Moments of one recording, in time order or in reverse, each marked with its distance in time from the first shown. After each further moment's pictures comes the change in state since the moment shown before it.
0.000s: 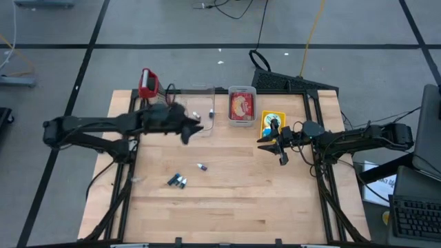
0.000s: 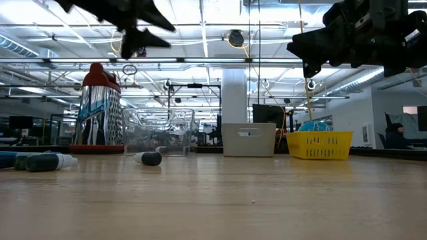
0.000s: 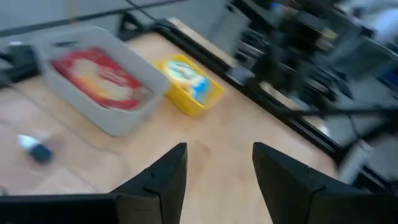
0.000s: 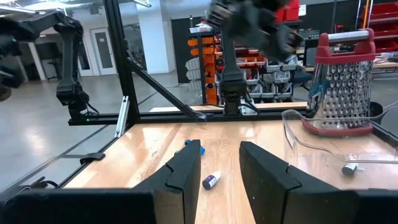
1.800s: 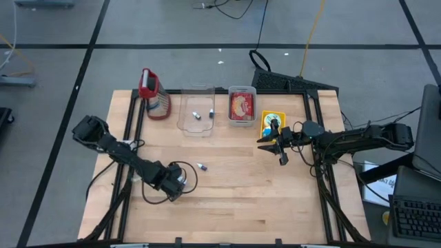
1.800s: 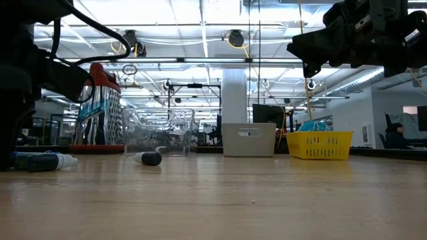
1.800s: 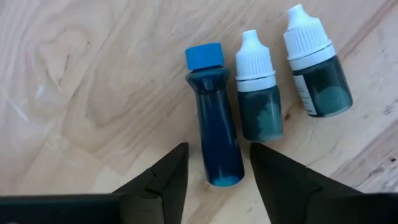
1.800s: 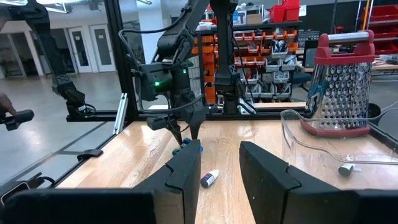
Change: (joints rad) left arm -0.684 0.546 0.003 -0.668 -0.016 -0.671; right arm 0.000 0.000 0.000 -0.006 0.000 -0.022
